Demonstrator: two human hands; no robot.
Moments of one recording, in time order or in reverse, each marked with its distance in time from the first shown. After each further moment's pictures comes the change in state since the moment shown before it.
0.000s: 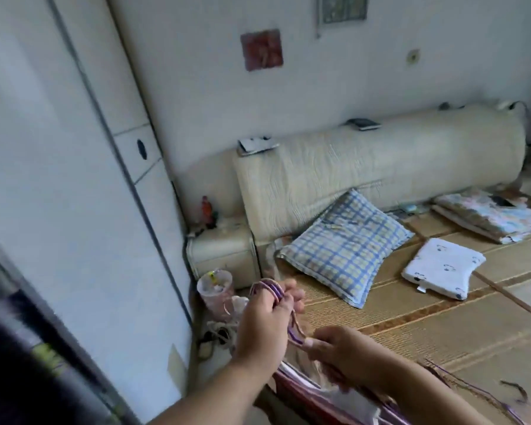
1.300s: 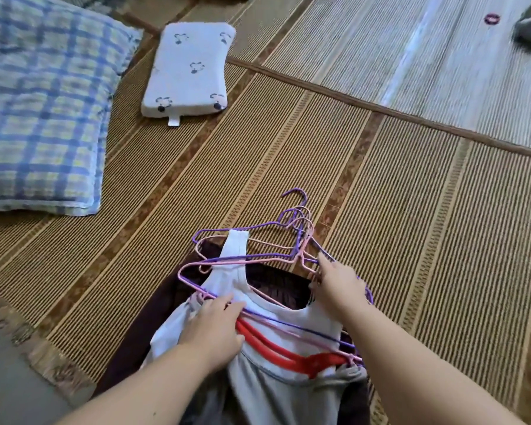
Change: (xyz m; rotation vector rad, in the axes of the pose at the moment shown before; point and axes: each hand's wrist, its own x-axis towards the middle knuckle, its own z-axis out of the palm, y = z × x) left_hand 0.062 -0.424 0.433 1.365 -1.386 0.173; right_hand -0.036 0.599 -0.150 -0.209 0.528 1.098
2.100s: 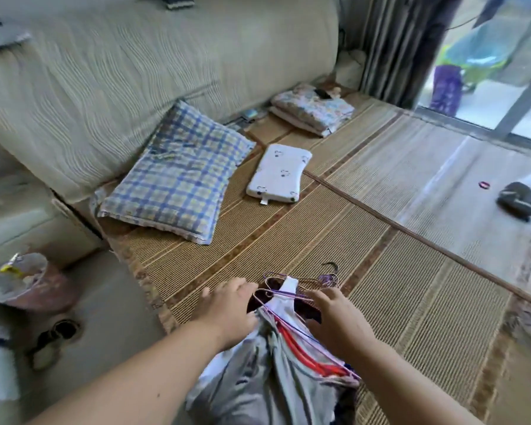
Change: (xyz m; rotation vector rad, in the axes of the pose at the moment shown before) left_hand -0.297 -0.017 -0.181 -0.144 0.346 -0.150; right_hand -0.287 -0.128 -0.169 -0.143 0.158 -0.568
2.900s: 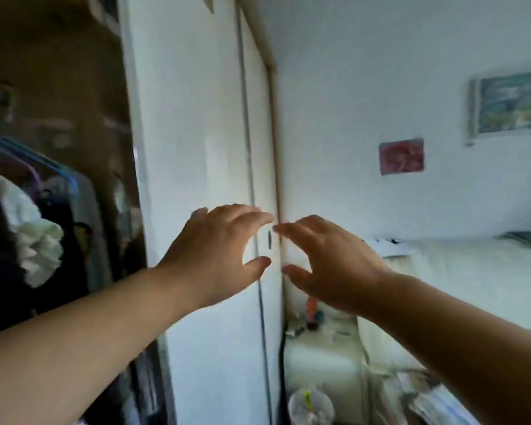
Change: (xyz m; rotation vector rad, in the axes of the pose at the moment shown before) left_hand -0.574 -0.361 -0.309 0.477 1.093 -0.591; right_hand -0.191 -0.730 -0.163 -0.034 0.587 -1.425
